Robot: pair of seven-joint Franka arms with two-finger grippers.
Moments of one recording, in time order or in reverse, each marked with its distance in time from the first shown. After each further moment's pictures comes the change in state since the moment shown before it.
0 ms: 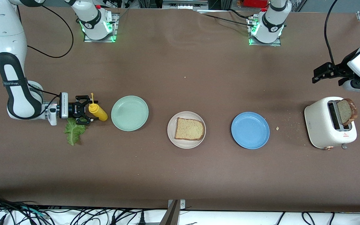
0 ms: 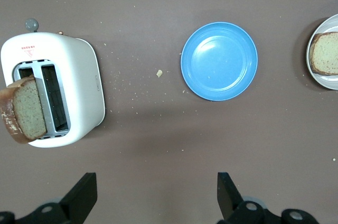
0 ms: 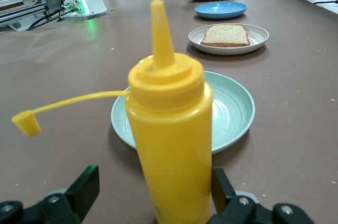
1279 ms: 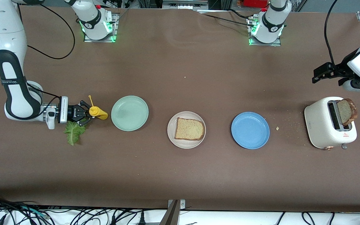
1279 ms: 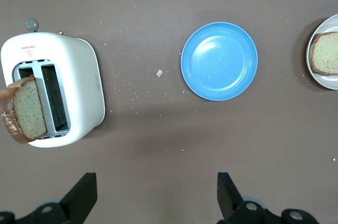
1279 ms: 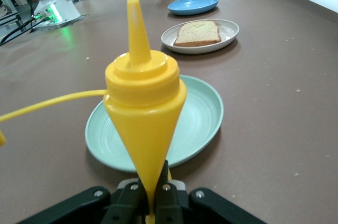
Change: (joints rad) left arm 0.000 0.000 0.000 0.000 0.000 0.000 0.000; right arm 0.025 -0.037 0.011 0.026 0.028 0.058 0.187
